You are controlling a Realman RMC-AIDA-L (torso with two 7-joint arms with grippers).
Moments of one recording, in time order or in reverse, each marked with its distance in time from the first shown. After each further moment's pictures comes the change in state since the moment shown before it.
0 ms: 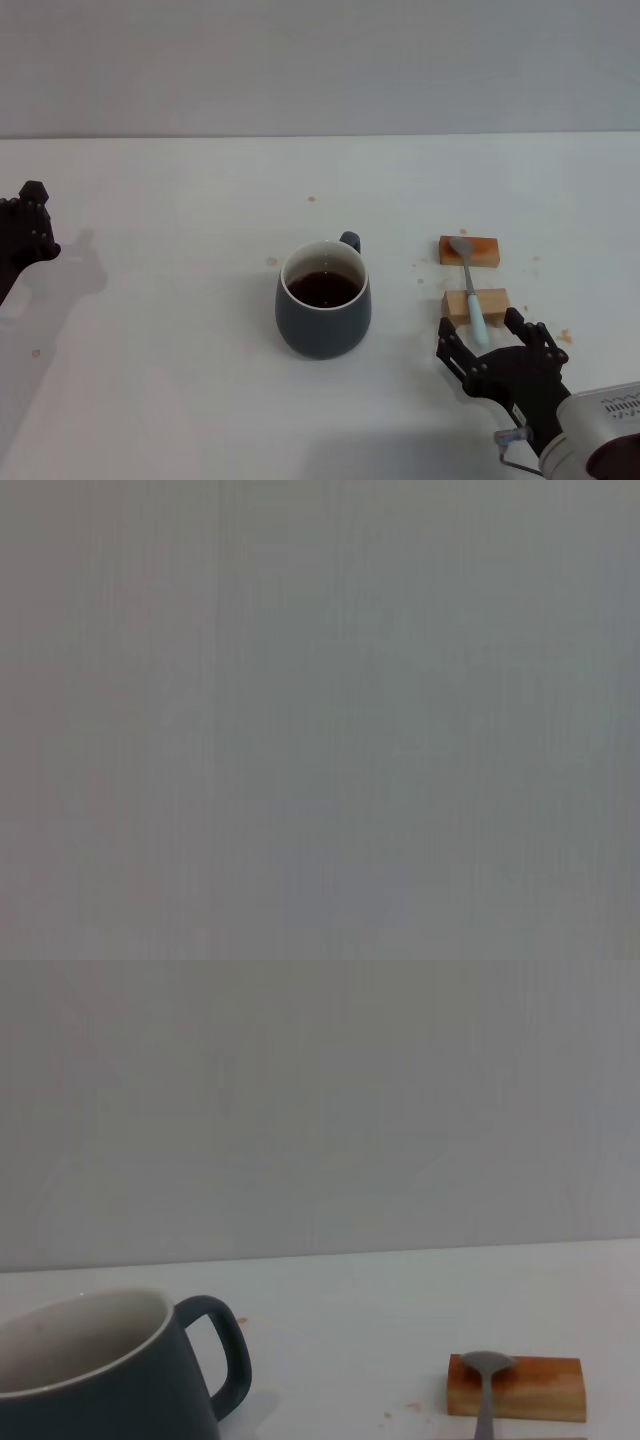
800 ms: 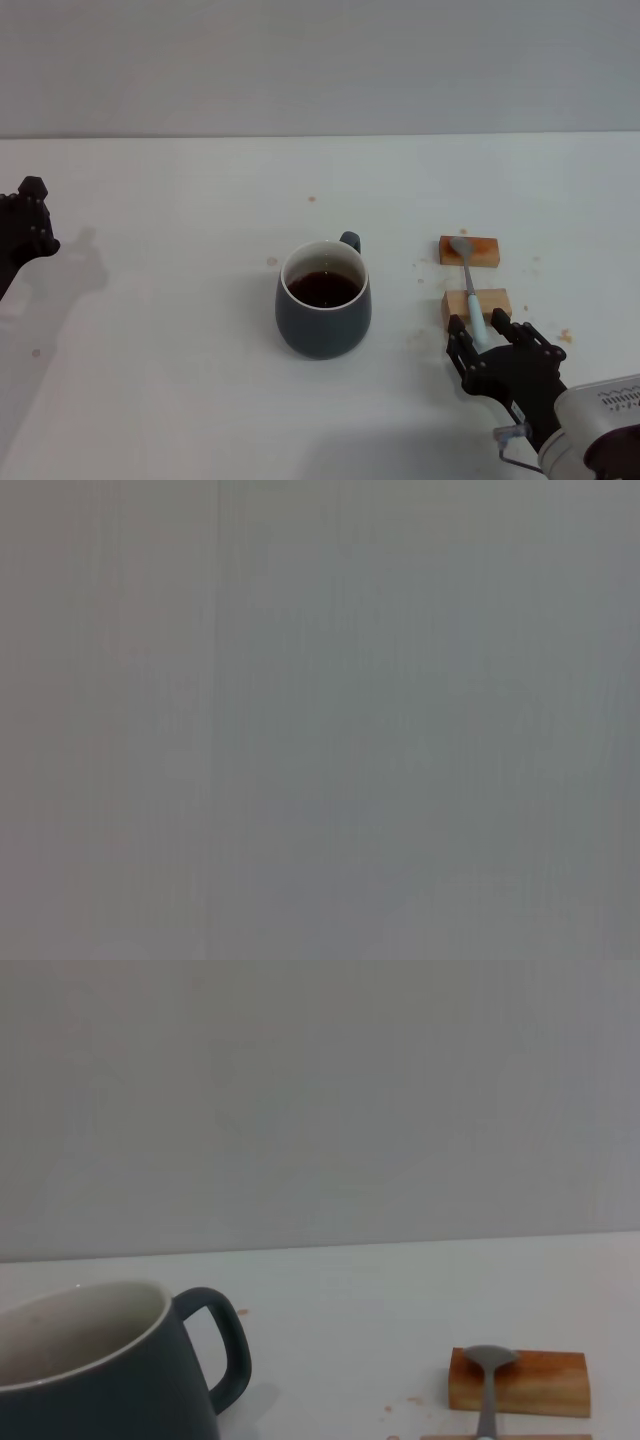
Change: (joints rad) left arm 0.002 0.003 0.000 -0.014 0.000 0.000 0.000; right arm 0.007 -0.001 0.020 0.001 -0.007 0.033 0.000
